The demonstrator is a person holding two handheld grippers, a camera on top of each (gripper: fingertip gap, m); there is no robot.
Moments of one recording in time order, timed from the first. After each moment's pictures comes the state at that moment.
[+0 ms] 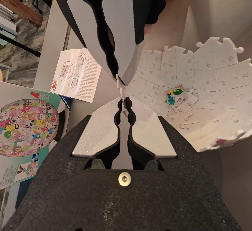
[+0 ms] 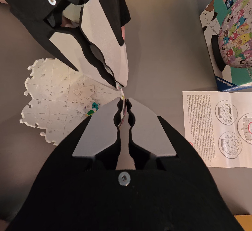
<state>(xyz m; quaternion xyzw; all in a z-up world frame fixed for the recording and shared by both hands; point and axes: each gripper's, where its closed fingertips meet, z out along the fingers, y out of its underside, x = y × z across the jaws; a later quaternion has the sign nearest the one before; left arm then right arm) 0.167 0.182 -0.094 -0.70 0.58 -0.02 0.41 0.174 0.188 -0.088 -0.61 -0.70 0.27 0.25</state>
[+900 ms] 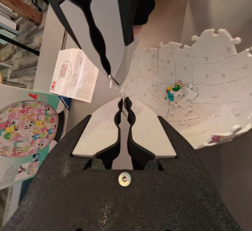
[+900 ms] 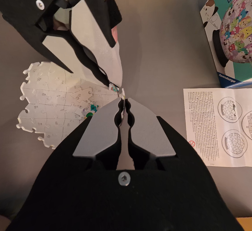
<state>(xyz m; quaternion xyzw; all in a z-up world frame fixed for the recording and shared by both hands) 0.171 0.179 -0.097 -0.70 0.59 0.00 0.41 0.177 0.192 -0.090 -0.62 -0.69 0.28 0.25</state>
